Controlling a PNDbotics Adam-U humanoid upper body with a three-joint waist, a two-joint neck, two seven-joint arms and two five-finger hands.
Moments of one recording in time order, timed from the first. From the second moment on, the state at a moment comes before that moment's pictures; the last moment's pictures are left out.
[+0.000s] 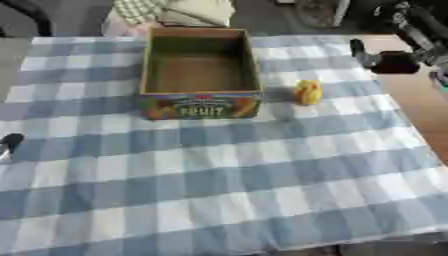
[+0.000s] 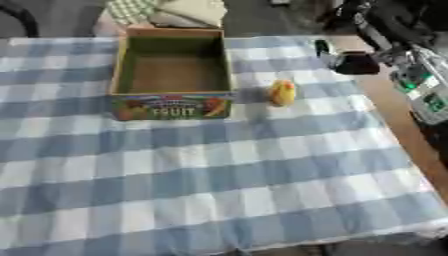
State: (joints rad) left arm -0.33 0.39 0.04 -1.69 -0.41 0.05 -0.09; right arm -0.45 -0.85 0.02 -1.34 0.42 -0.38 0.03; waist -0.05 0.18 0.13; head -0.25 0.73
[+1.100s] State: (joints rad) left arm -0.32 0.39 0.04 -1.68 -0.41 0.05 -0.09; right arm -0.59 -0.80 0.08 -1.09 0.55 -0.44 0.17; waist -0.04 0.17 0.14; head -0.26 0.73
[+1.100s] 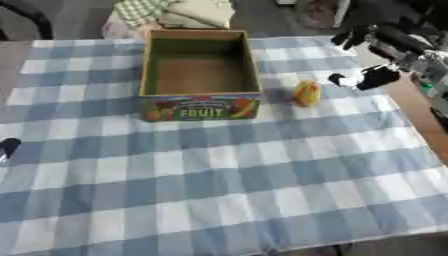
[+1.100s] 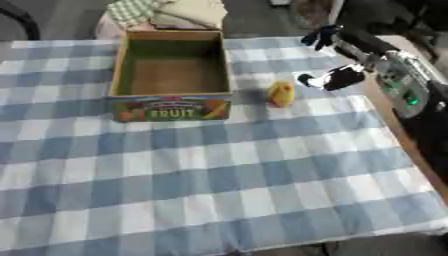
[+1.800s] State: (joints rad) left arm -0.32 0.39 0.04 -1.68 -0.41 0.05 -0.10; right arm -0.64 -0.73 0.09 -0.95 0.62 -0.45 0.15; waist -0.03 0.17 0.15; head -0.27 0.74
